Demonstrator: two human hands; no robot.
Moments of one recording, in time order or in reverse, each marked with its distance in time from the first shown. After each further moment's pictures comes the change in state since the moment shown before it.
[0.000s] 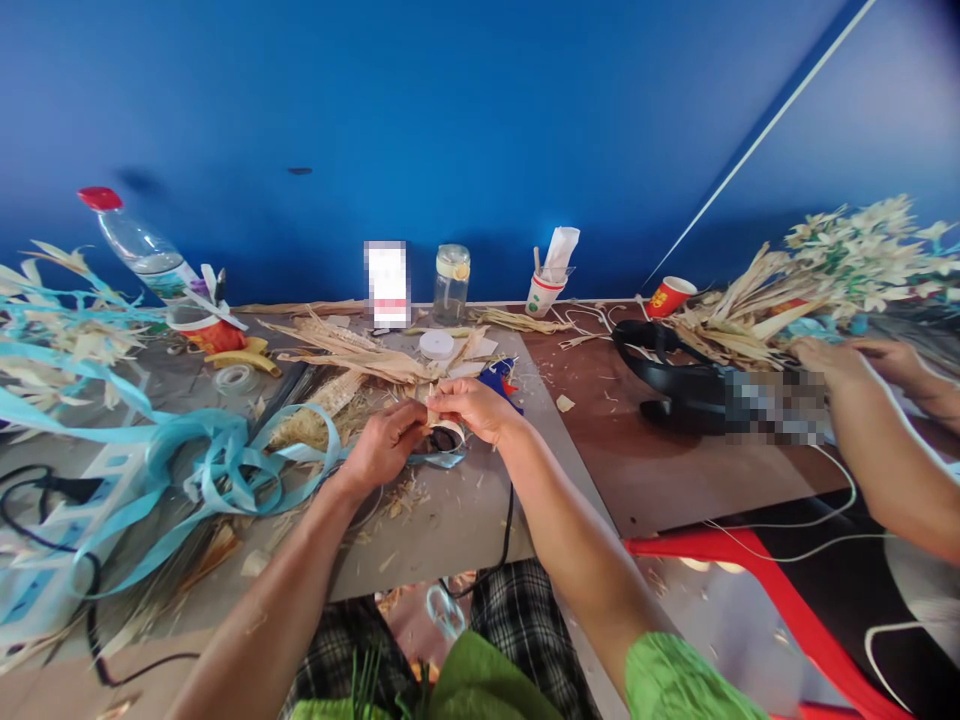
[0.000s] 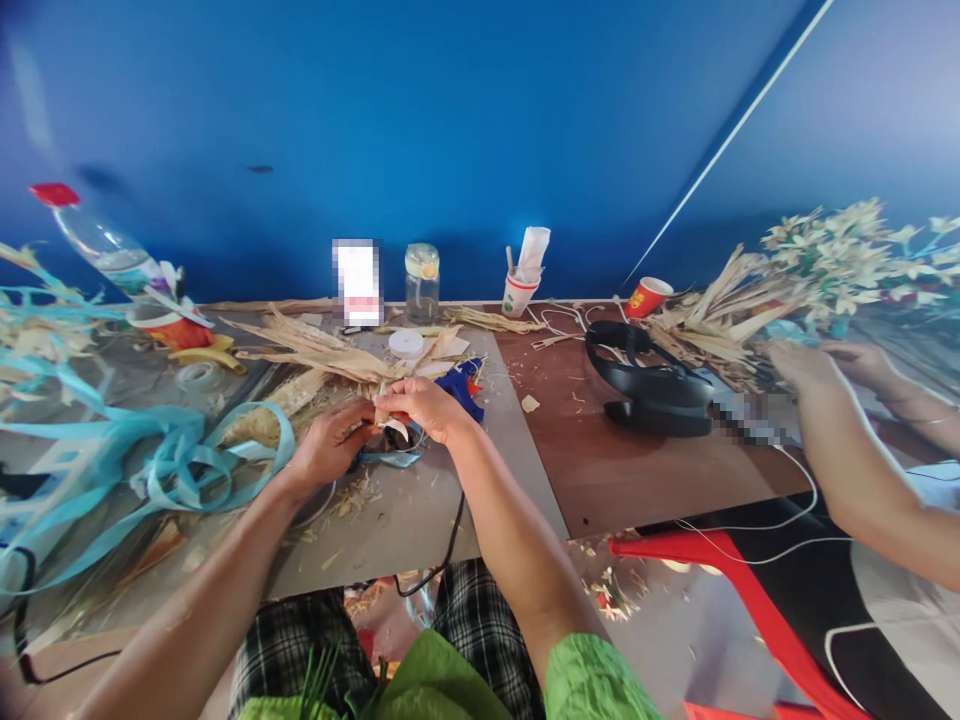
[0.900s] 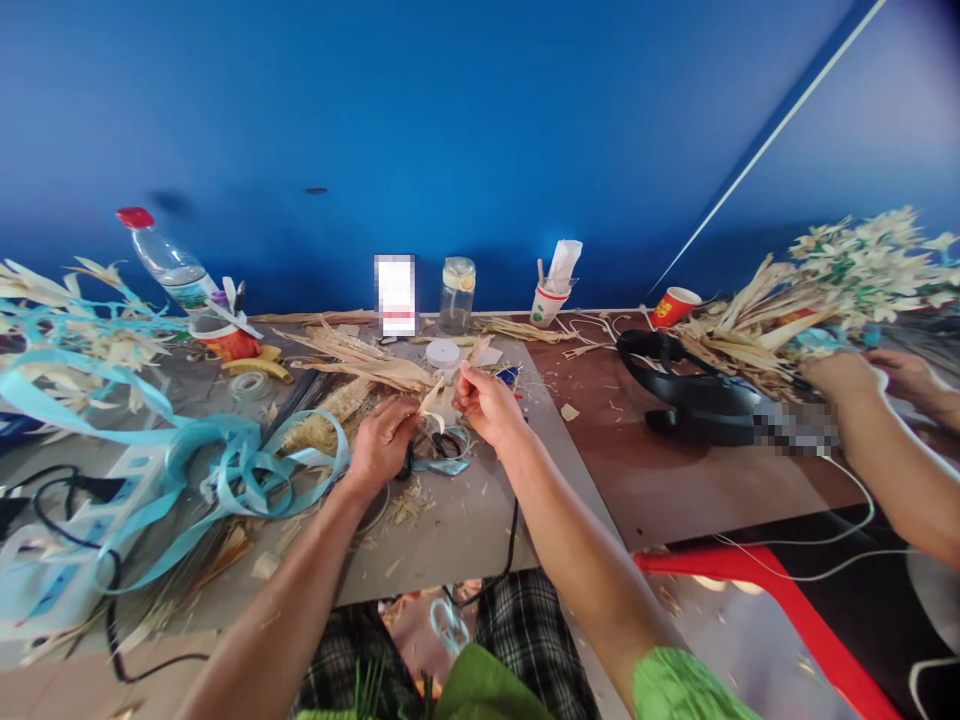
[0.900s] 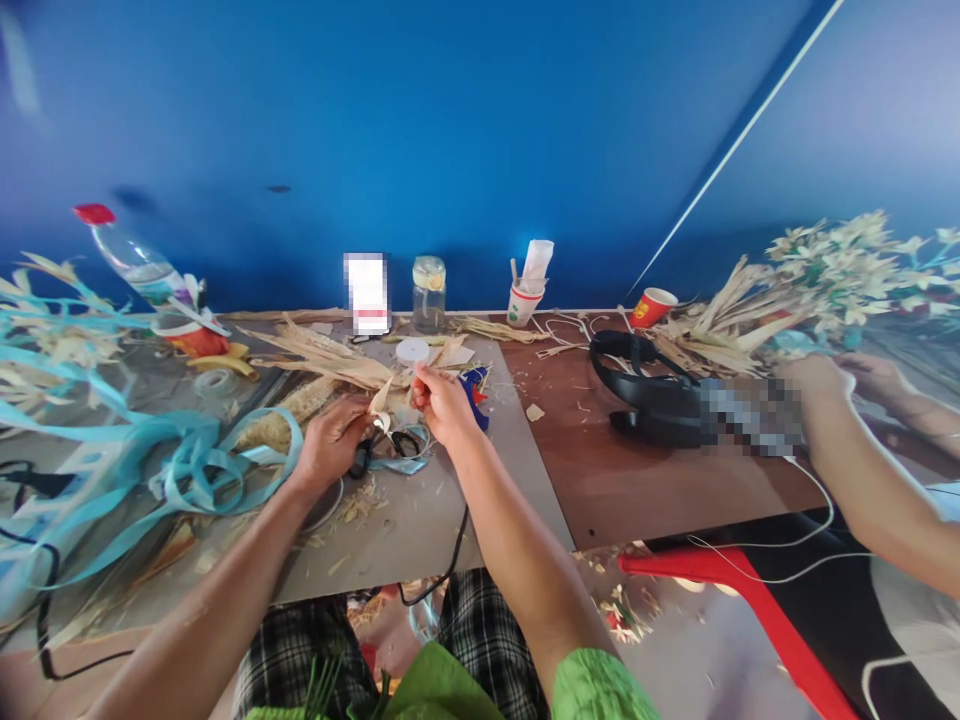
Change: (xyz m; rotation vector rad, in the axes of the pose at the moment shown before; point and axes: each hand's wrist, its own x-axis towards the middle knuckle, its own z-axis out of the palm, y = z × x) left_hand -0.001 -0.015 0.000 0.164 0.254 0.063; right_hand 0.013 0.004 -0.004 0.474 0.332 -0.219
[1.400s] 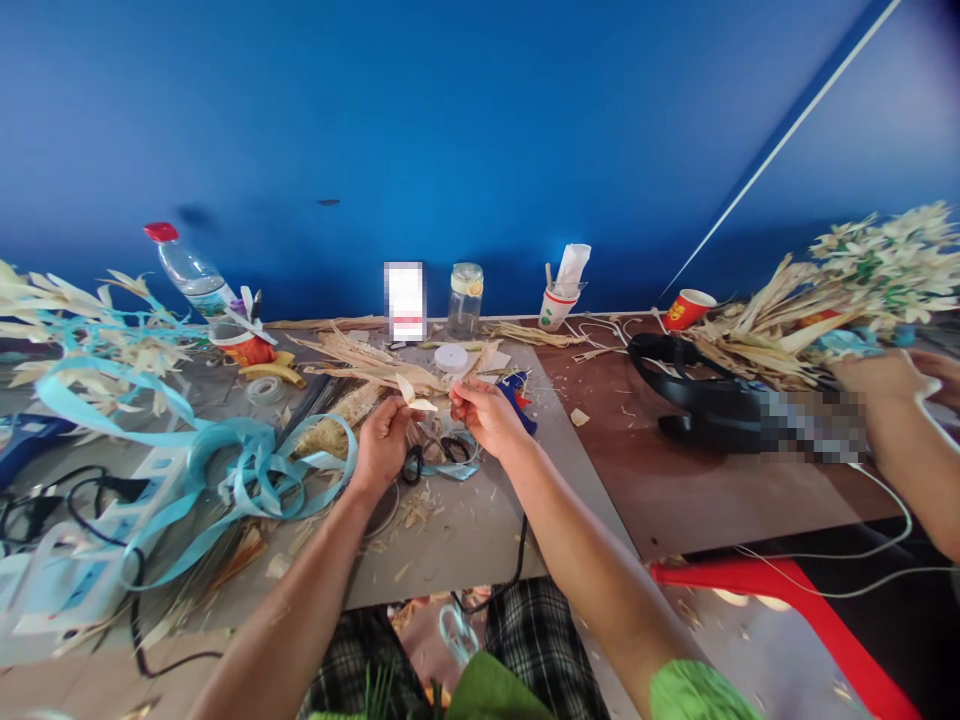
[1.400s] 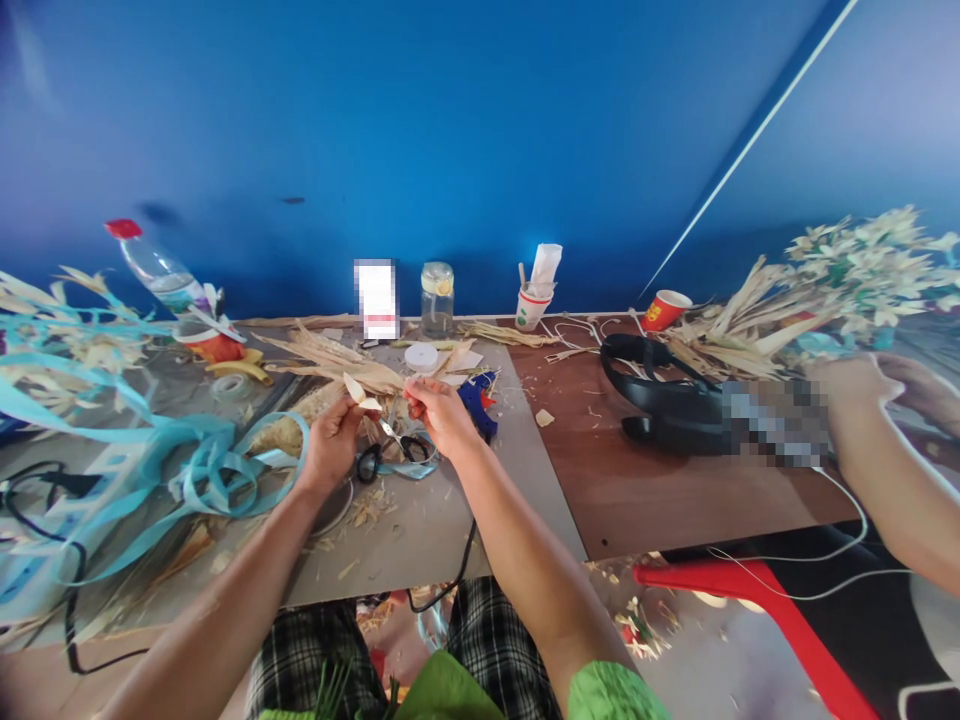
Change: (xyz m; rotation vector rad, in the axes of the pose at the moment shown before) left_hand 0.003 0.008 -0.002 -0.149 0.153 -0.334; right_hand -0.005 0.009 0.007 -0.078 -0.080 0.029
